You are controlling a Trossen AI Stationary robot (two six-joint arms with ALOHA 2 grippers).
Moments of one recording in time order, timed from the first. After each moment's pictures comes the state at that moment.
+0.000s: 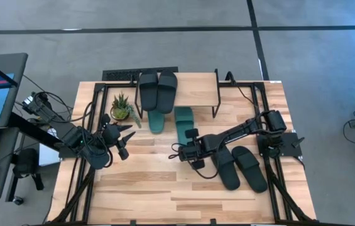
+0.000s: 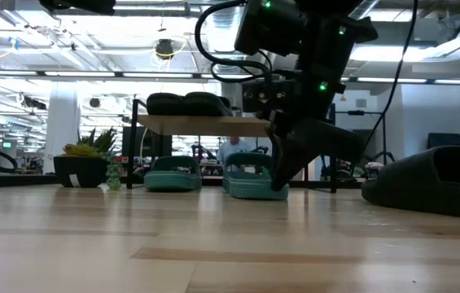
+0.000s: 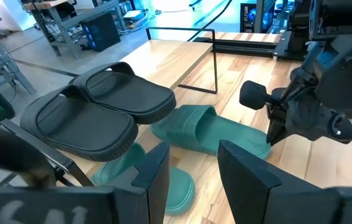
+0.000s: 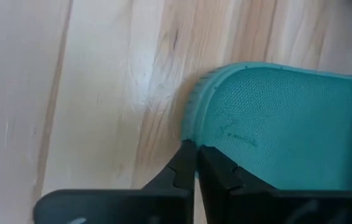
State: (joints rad) left arm -0.65 0.98 0.91 -0.79 -1.11 -0.67; right arm 0.20 1.99 1.27 -0.60 0.34 -0.12
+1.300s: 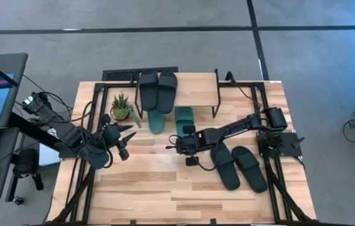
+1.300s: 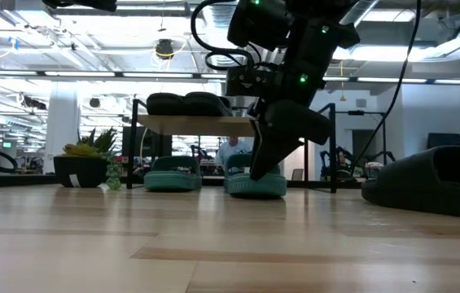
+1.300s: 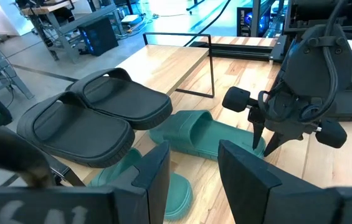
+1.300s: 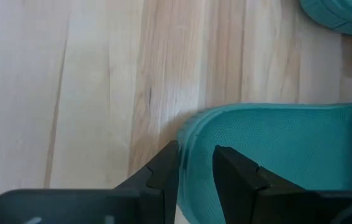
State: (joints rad) left arm -0.65 0.98 0.91 -0.74 -1.11 -0.62; right arm 0.14 1.95 1.27 -0.49 0.24 -0.09
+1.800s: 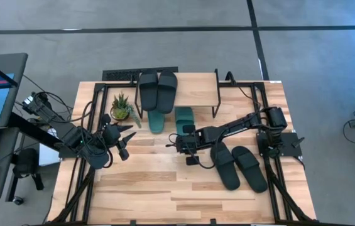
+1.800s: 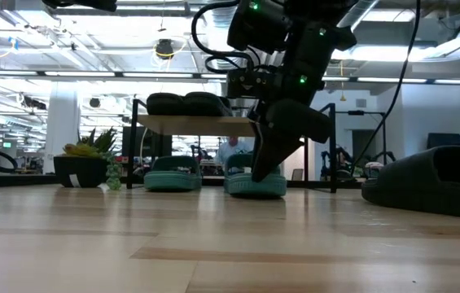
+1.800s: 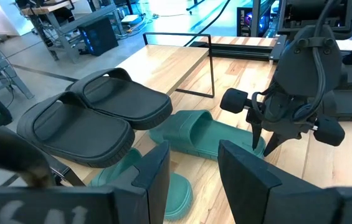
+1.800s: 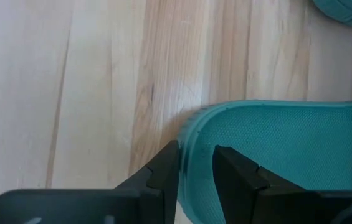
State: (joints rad) left arm -0.65 0.98 0.91 -0.74 -1.11 -0.62; right arm 0.12 1.95 1.27 -0.49 0.19 -0.11
